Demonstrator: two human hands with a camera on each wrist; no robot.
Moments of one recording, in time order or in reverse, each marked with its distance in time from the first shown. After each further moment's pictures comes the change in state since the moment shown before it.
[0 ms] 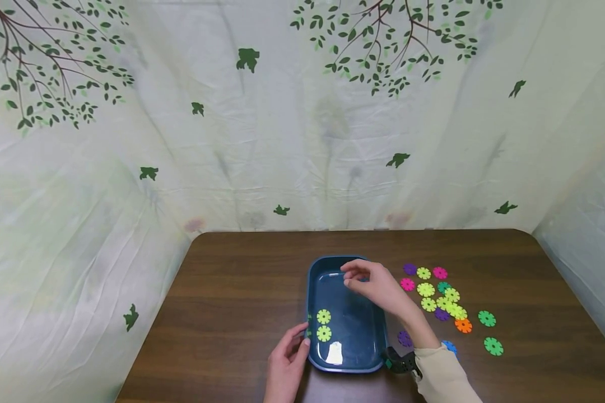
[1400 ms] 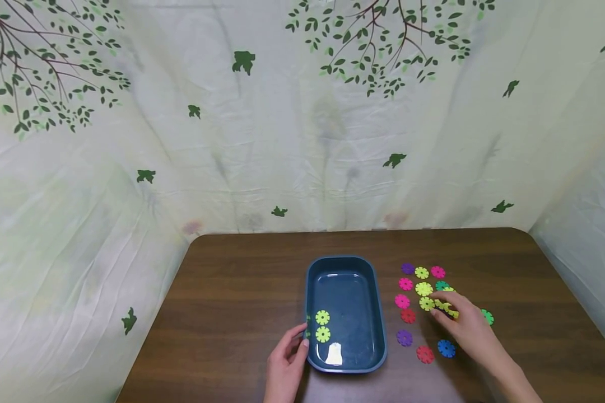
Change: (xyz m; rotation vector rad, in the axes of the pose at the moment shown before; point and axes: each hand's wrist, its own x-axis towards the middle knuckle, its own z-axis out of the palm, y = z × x) left_hand 0.001 -0.001 0.002 -0.016 0.000 -0.004; right_hand -0.114 0.097 -0.086 -0.455 0.323 -0.066
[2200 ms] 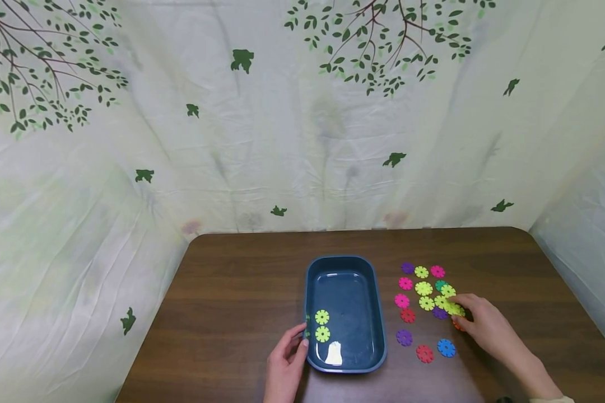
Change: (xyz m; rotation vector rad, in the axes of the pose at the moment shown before) left_hand -0.003 -0.001 -0.001 -0.025 -0.013 0.049; right_hand 0.001 0.042 -0.022 -0.190 -0.177 0.000
